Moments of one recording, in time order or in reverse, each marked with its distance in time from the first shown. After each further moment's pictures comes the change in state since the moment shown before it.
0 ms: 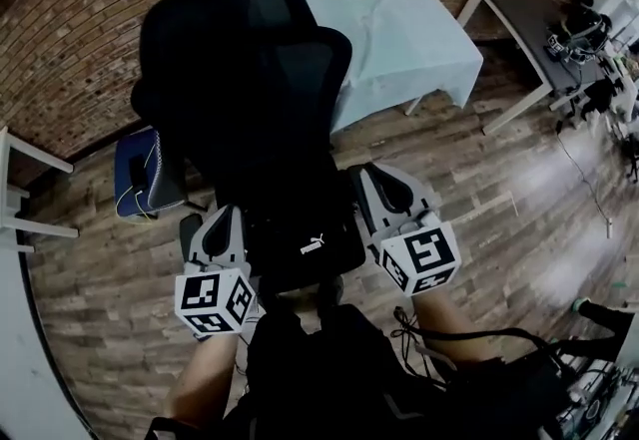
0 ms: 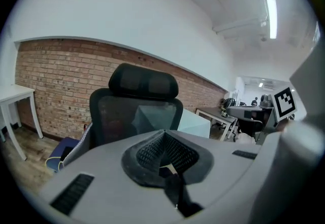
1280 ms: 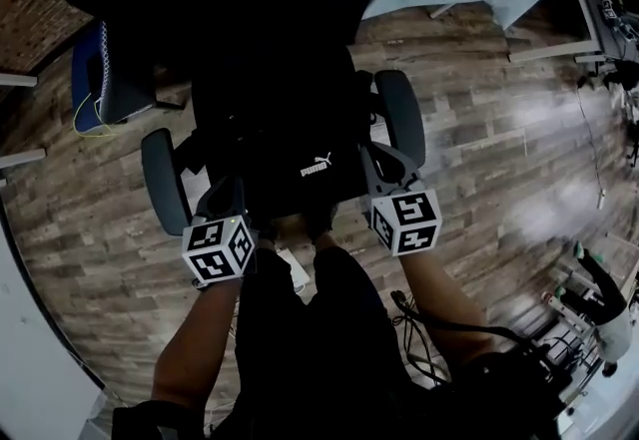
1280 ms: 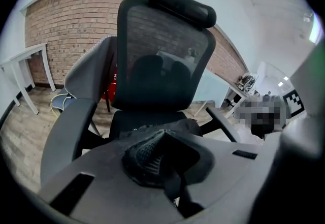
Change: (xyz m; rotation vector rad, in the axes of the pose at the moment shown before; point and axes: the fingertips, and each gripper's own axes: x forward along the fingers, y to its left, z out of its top) left arm 0.017 0.091 -0.276 -0.194 0.445 0.127; right arm 0.048 0.046 -0.278 0.177 0.463 -0.010
